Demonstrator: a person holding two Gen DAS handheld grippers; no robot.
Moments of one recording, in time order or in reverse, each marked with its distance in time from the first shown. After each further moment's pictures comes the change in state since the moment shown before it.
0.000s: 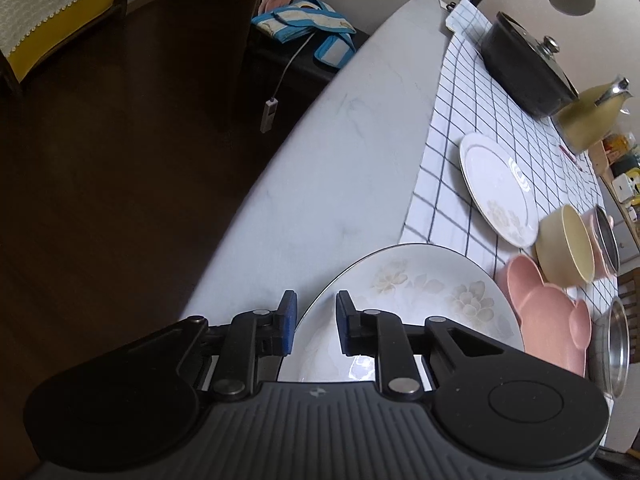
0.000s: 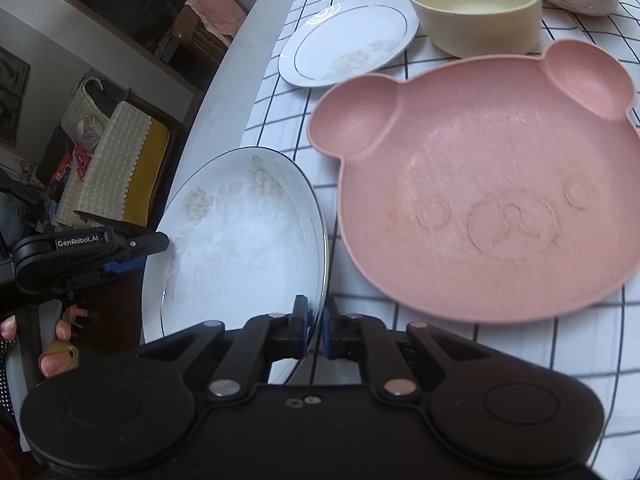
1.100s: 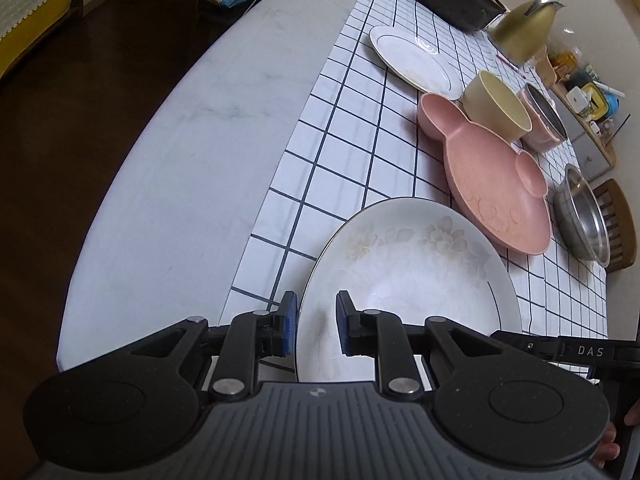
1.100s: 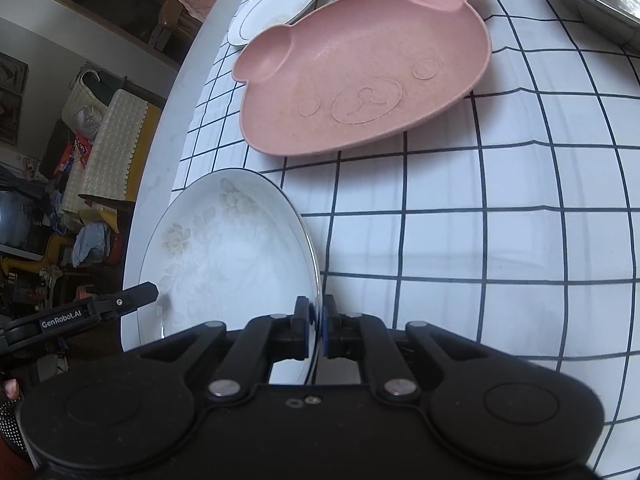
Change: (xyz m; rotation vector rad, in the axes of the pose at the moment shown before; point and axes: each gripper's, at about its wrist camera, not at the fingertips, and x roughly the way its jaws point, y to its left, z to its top) left arm -0.045 -0.031 -0.126 0.143 0.068 -0.053; right arm -0.060 -0.070 -0.066 0.052 0.062 0.023
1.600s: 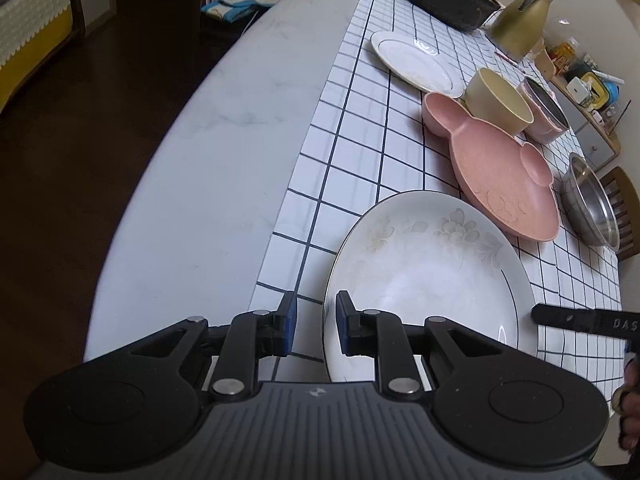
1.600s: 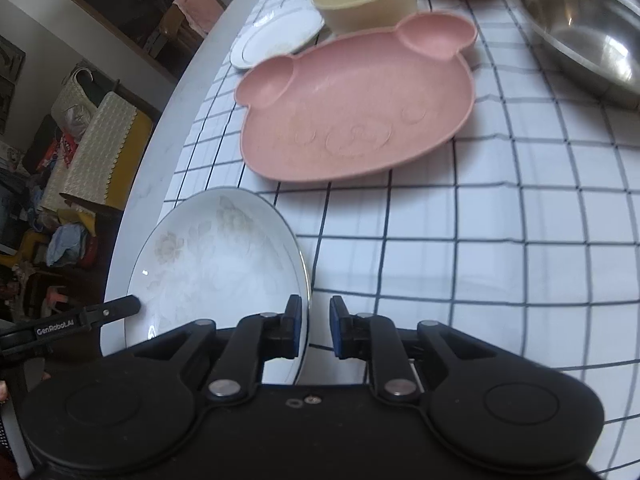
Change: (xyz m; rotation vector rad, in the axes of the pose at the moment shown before) left arm -0.014 0.003 -0.009 0.063 -0.040 0.047; right arm -0.022 0.017 -0.002 -0.086 -0.088 -0.103
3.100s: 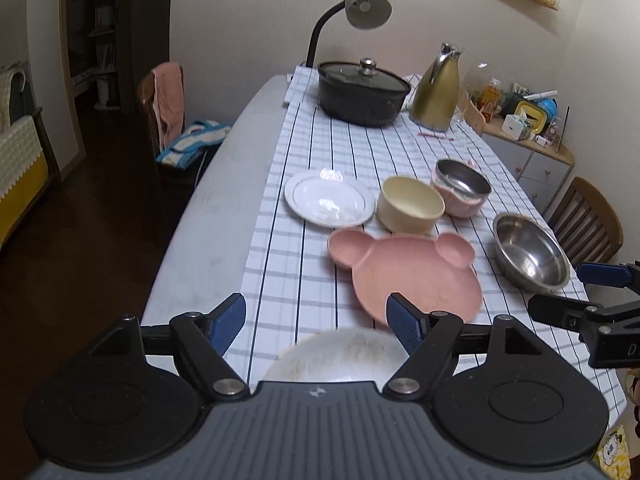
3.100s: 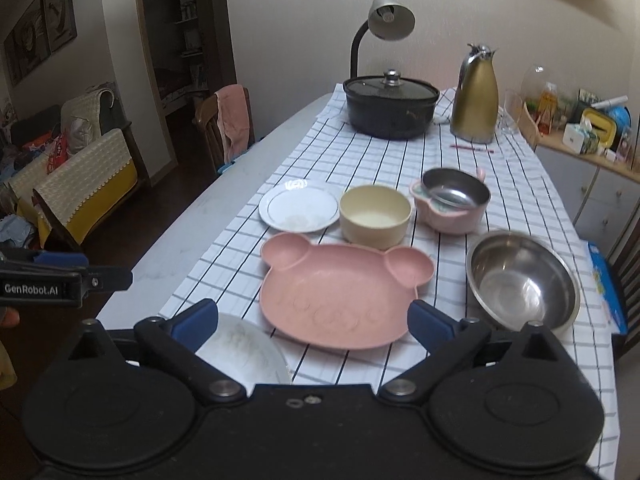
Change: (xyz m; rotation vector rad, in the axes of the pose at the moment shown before) left arm -0.087 -0.092 0.045 0.236 -0.323 -0.001; right arm -0.107 0.082 0.011 -0.367 -0.415 -0.228
